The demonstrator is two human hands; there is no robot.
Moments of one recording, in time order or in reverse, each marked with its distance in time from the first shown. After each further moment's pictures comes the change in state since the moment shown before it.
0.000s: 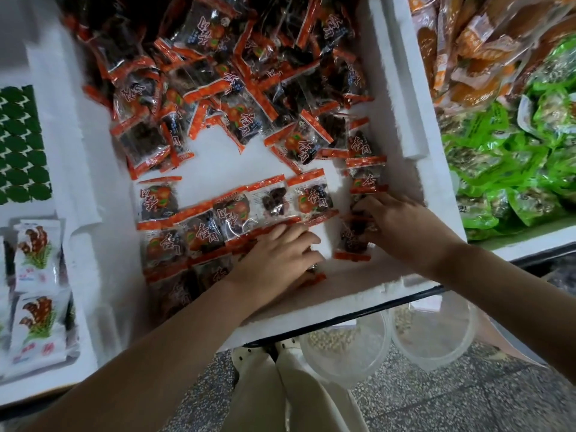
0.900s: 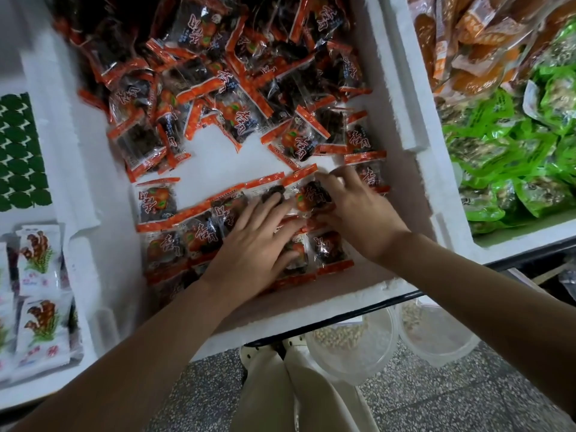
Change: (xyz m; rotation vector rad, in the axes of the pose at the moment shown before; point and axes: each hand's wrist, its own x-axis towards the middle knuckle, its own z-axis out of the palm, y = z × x) left_hand -0.014 -0.013 -0.018 -0.013 0.001 -0.239; right_hand 0.032 -0.037 0.010 0.231 0.032 0.071
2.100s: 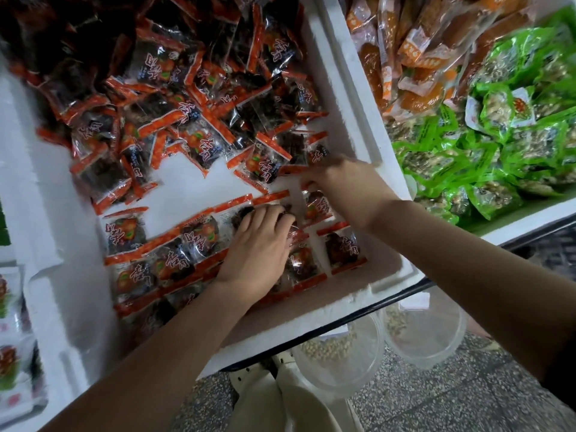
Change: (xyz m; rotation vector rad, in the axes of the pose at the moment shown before) left_hand 0.051 0.029 0.007 0.089 0.083 -0.092; right_hand 0.019 0.027 -0.052 -0.205 0.126 -0.122
